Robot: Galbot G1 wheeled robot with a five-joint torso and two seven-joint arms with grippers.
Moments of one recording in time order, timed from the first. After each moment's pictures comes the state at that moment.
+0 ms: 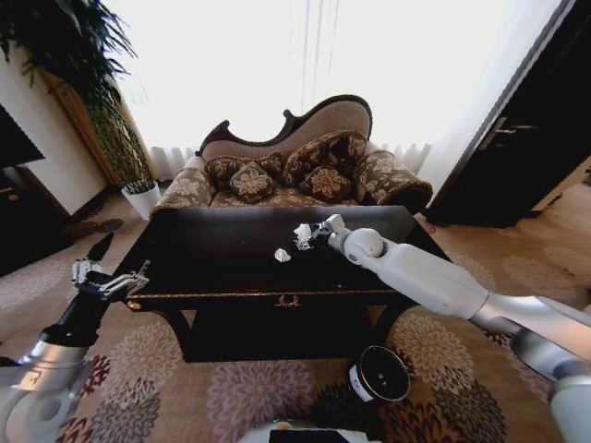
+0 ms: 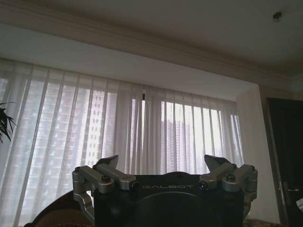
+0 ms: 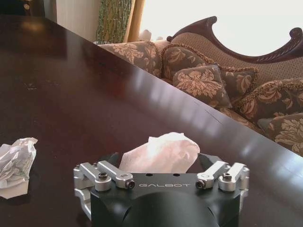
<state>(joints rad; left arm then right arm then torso) 1.62 -1.30 -1.22 -2.34 -0.83 0.01 0.56 -0.04 0.82 -0.68 1.55 0.93 -0.44 0.06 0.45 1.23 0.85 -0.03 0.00</state>
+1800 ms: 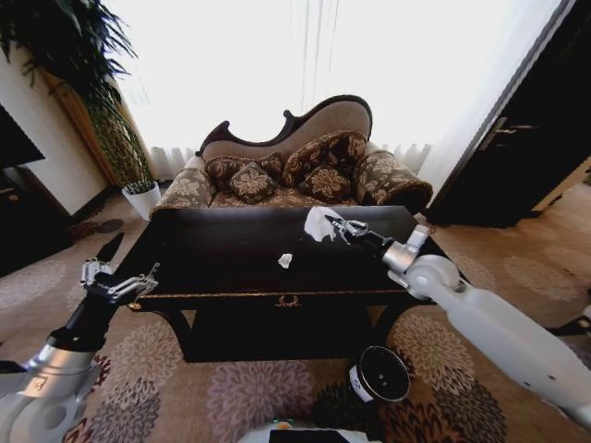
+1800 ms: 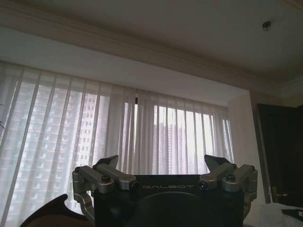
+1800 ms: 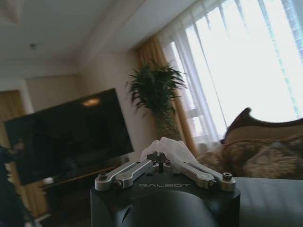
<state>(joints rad) 1.65 -1.31 -1.21 -2.40 -0.86 0.01 0.56 -0.87 0.57 0.17 1.96 1.31 -0.03 -0.37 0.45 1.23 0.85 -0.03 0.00</state>
